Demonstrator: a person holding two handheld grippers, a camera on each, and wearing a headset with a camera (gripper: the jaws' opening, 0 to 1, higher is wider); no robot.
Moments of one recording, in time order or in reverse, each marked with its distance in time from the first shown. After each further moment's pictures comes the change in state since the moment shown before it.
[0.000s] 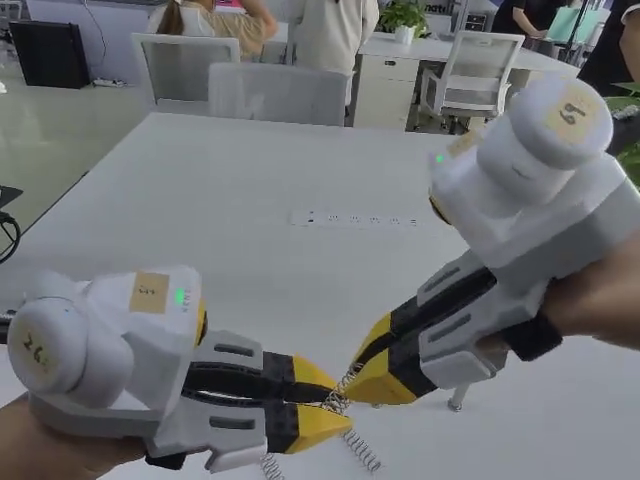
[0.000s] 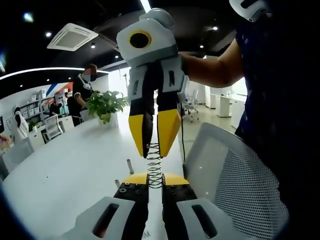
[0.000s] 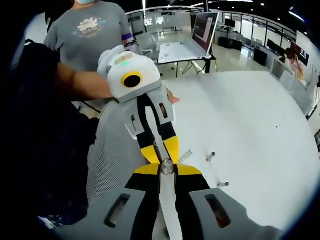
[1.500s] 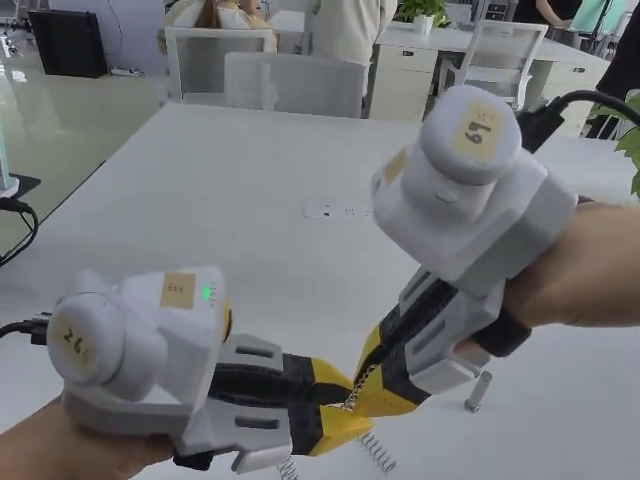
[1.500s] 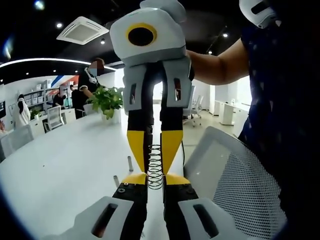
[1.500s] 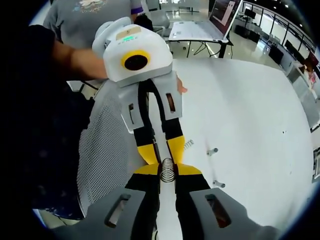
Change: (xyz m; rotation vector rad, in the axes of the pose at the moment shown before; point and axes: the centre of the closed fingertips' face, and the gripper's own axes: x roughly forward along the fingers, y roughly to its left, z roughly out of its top) left arm 0.001 0.010 -0.009 -0.102 -0.010 0.021; right arm 0.026 -0.011 -0.011 -0.105 0.190 0.024
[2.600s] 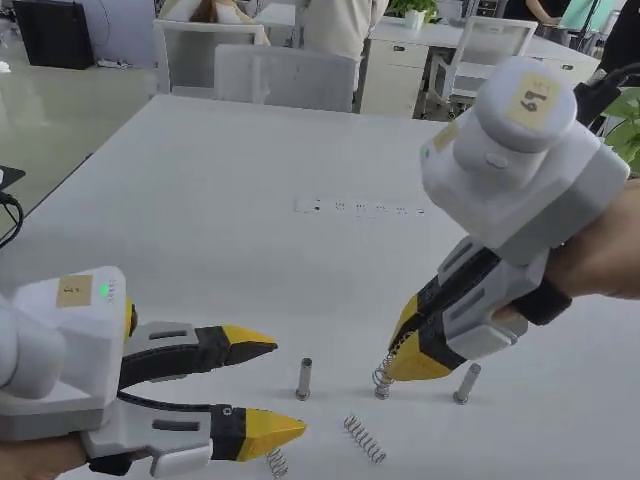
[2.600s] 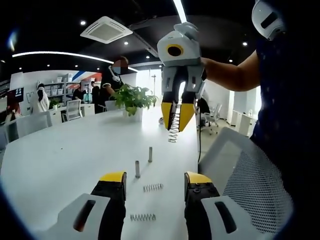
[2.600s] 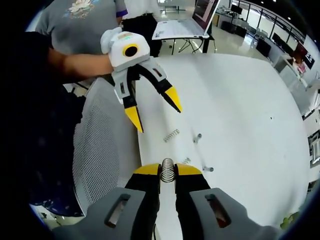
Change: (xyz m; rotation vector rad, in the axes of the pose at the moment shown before) left arm -0.038 0.028 -0.027 -0.105 -0.035 0.165; right arm -0.029 -0.022 -0.028 0.087 0.001 -0.083
